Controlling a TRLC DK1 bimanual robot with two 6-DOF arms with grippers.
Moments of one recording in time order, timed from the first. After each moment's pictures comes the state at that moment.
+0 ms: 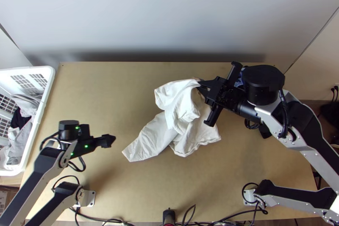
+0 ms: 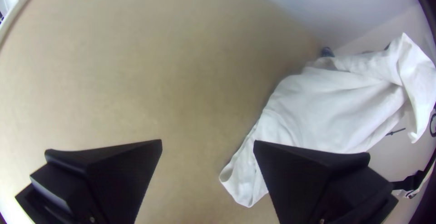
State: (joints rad) left arm -0.17 0.83 0.53 -0.58 0.32 -0.39; right arm 0.81 1.27 1.62 -0.73 0.03 -0.63
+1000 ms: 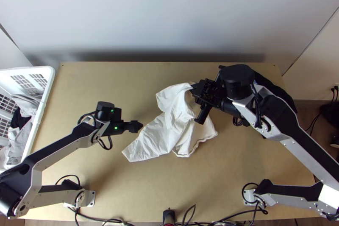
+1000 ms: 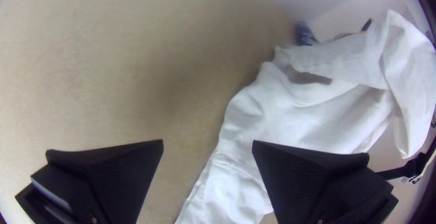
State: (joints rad) left arm -0.42 1.40 0.71 -0.14 0.36 -0.45; right arm 0.80 1.36 1.58 -0.71 0.05 -0.58
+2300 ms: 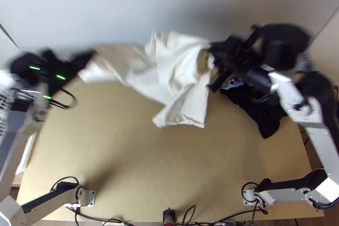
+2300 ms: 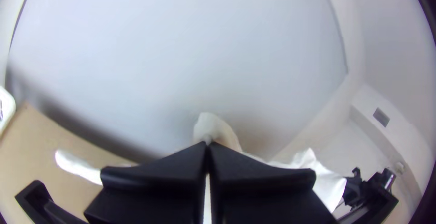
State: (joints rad) left arm -0.07 1.18 1.36 -0.20 0.40 -0.69; right arm 0.71 1.50 2.15 -0.88 0.11 -0.55
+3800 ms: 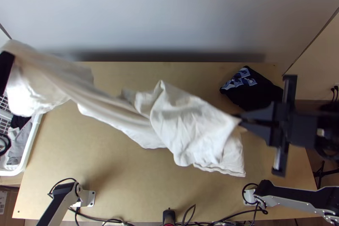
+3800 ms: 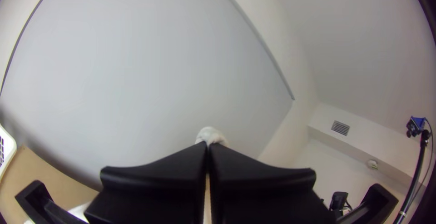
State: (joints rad) left arm 0.20 0.83 1.63 -0.41 0.62 -0.84; right arm 0.86 1.27 2.27 -1.40 -0.31 -0.70
